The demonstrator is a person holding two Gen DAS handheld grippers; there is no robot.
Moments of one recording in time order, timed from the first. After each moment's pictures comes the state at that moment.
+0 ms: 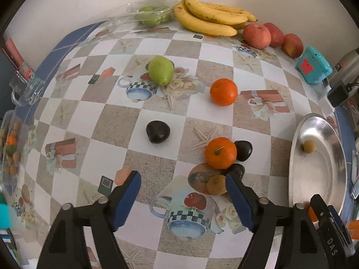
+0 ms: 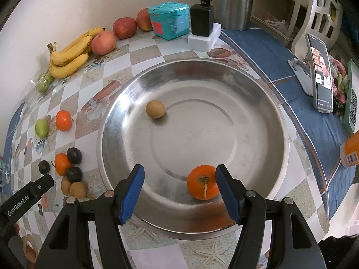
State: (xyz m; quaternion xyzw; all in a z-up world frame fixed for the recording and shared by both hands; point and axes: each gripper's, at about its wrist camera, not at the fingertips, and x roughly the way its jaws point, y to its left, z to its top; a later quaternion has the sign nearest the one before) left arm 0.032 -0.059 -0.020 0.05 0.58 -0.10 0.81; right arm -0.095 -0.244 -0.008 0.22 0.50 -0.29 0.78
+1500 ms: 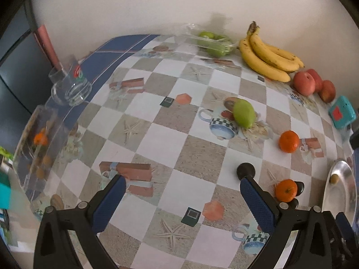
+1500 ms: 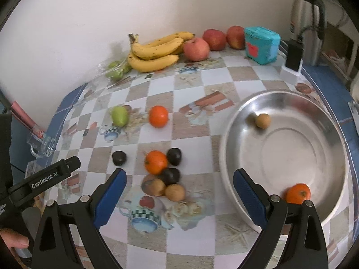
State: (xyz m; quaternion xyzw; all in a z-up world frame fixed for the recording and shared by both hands) left arm 0.066 0.048 0.009 0.02 0.52 -0.02 0.85; right arm -0.037 -0.152 0.018 0.19 0.45 -0.12 0.86
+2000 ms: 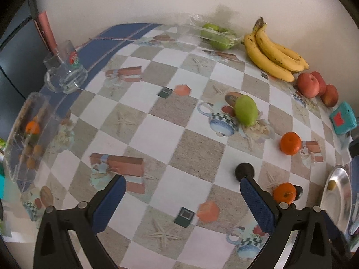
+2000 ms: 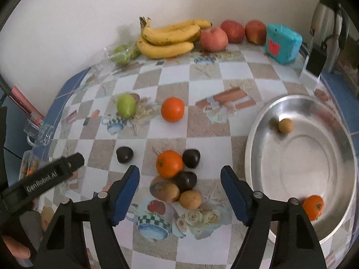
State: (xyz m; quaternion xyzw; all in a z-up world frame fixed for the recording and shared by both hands) left arm 0.074 0.044 -0.005 -0.01 0.55 -0.03 0.84; right arm -0.011 -0.147 -0.003 0.19 0.50 -0.10 0.84
